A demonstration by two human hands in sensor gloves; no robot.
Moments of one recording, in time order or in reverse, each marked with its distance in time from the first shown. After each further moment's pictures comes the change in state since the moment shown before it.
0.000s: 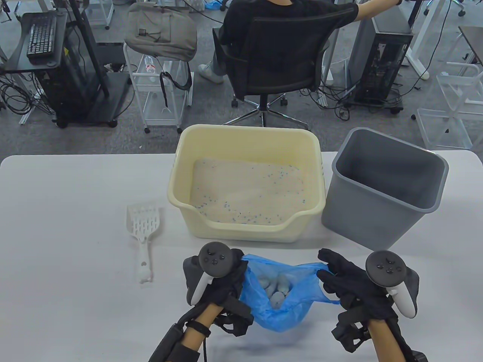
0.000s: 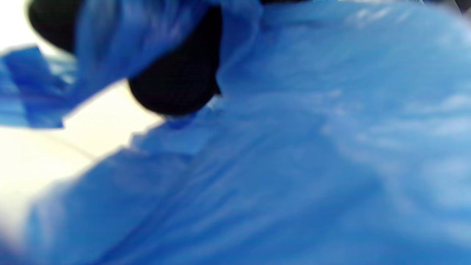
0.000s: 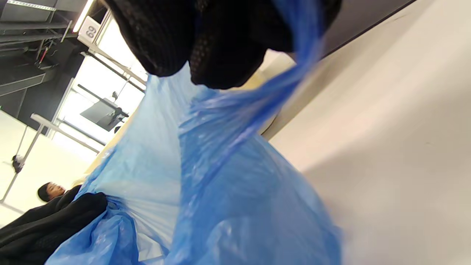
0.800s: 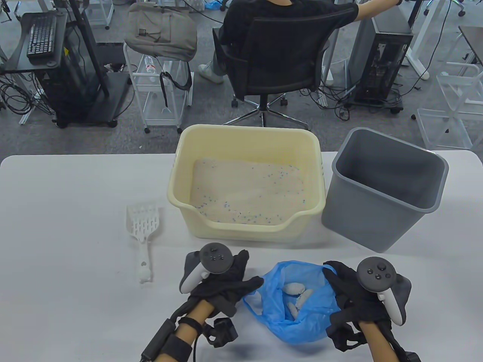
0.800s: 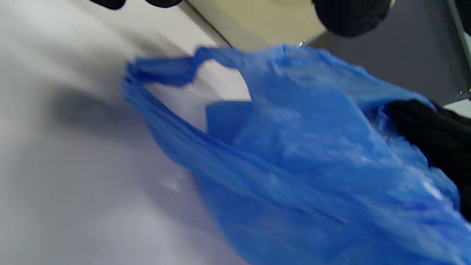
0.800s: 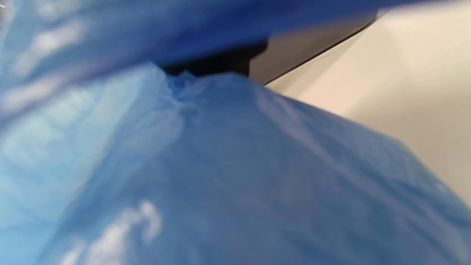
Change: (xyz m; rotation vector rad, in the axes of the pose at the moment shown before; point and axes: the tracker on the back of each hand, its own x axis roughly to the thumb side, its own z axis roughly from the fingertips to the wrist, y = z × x) left_hand -0.005 -0.063 -0.026 -0.619 -0.106 0.059; right_hand -0.022 0.015 0.000 -0.184 0.181 0.146
